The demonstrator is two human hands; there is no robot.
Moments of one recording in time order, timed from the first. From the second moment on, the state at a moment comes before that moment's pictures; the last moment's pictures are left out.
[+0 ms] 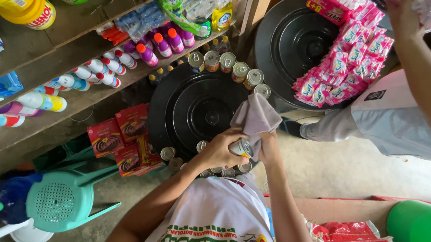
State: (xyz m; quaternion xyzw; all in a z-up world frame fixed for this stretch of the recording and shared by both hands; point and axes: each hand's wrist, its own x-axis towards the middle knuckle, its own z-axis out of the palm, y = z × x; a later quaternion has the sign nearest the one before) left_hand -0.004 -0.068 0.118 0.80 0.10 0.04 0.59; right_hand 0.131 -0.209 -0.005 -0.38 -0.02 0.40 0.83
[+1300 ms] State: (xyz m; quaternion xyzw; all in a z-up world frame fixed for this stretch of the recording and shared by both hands) left_hand -0.049 -0.005 0.098 0.46 0.11 0.00 0.88; right_hand 0.193 -0.227 0.046 -0.41 -0.02 0.57 0.71
